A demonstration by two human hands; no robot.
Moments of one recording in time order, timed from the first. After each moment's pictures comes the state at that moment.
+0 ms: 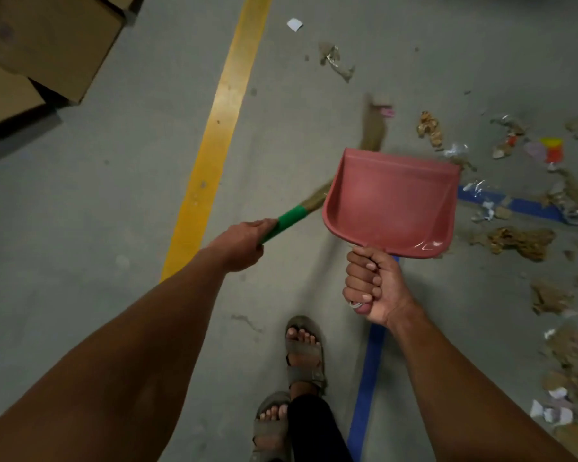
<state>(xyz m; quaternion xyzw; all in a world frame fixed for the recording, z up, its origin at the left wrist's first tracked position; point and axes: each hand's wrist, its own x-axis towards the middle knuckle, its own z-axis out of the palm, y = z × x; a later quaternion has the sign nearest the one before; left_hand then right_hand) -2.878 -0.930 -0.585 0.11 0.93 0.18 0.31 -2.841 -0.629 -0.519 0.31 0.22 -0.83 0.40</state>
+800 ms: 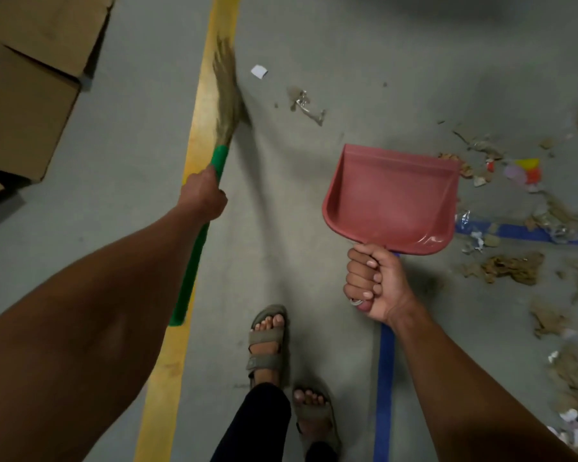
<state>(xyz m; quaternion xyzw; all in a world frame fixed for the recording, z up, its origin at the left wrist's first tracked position) -3.165 -0.962 -0.562 -0.12 0.96 0.11 0.25 -3.014 -0.633 -0.524 0.33 0.22 -0.85 0.34</state>
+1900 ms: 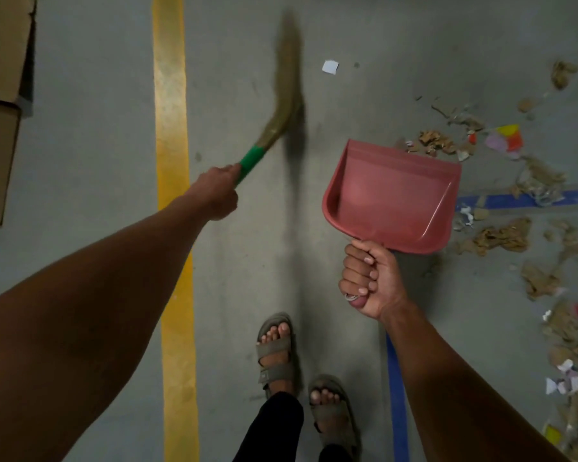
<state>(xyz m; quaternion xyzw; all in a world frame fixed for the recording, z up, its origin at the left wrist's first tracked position) -3.249 -0.925 -0.589 0.13 0.94 0.07 0.32 -3.044 -0.644 -0.548 0.34 0.14 -0.89 0.28</state>
